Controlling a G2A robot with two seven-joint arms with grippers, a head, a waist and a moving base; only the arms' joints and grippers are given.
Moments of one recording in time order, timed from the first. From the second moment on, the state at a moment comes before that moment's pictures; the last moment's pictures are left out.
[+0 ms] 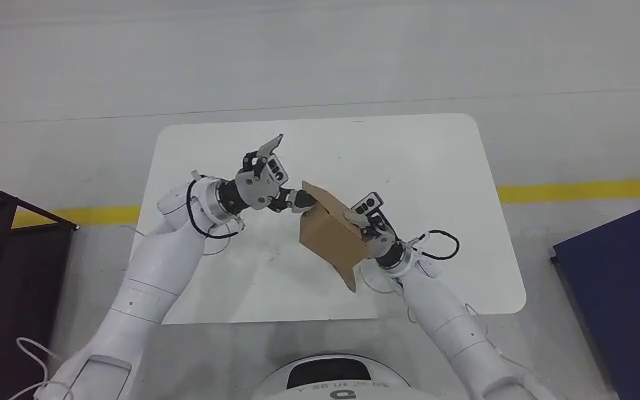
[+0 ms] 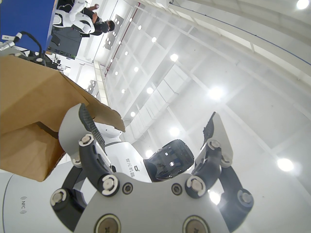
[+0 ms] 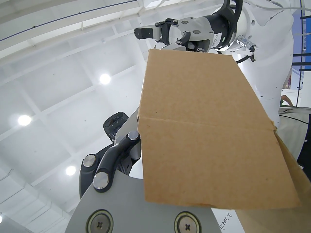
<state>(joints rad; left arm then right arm) 1.07 -1.18 -1.09 -1.35 -1.15 0.37 -1.14 -1.38 -1.40 1.18 -1.17 1.19 -0.11 1.40</state>
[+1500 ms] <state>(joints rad) 1.03 -1.14 -1.08 -1.37 -0.95 0.63 -1.19 -1.41 -1.38 1.19 -1.18 1.12 -0.10 1.37</state>
